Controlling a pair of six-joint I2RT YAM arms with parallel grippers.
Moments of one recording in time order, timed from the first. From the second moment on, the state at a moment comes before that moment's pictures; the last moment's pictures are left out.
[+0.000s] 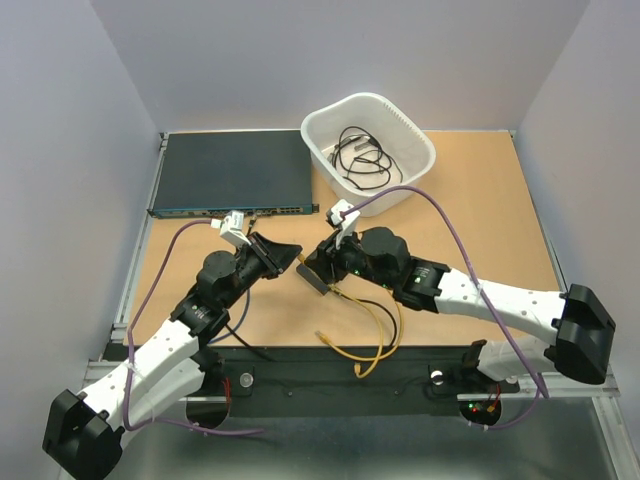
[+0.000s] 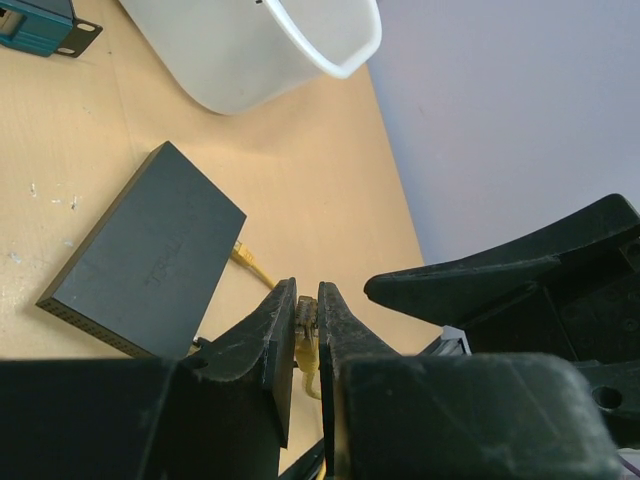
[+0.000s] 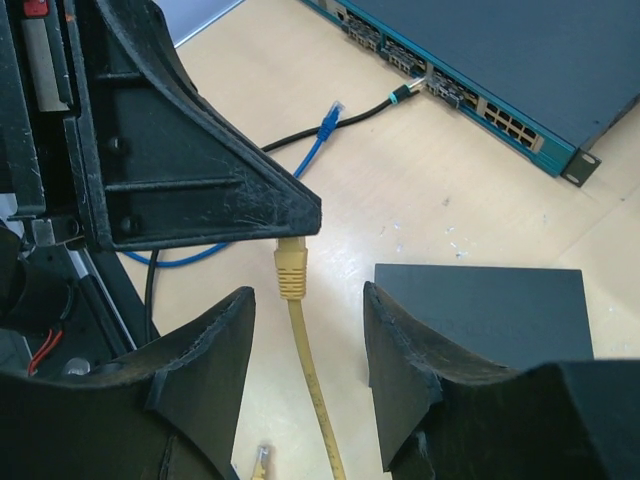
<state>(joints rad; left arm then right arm) -0.60 0.70 0.36 0.22 0.05 -0.93 1.04 1.28 0.88 0.16 0.10 0.21</state>
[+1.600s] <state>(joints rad) -0.60 0.67 0.36 0.23 0.05 -0.93 1.06 1.37 0.87 0.27 0.09 0.22</state>
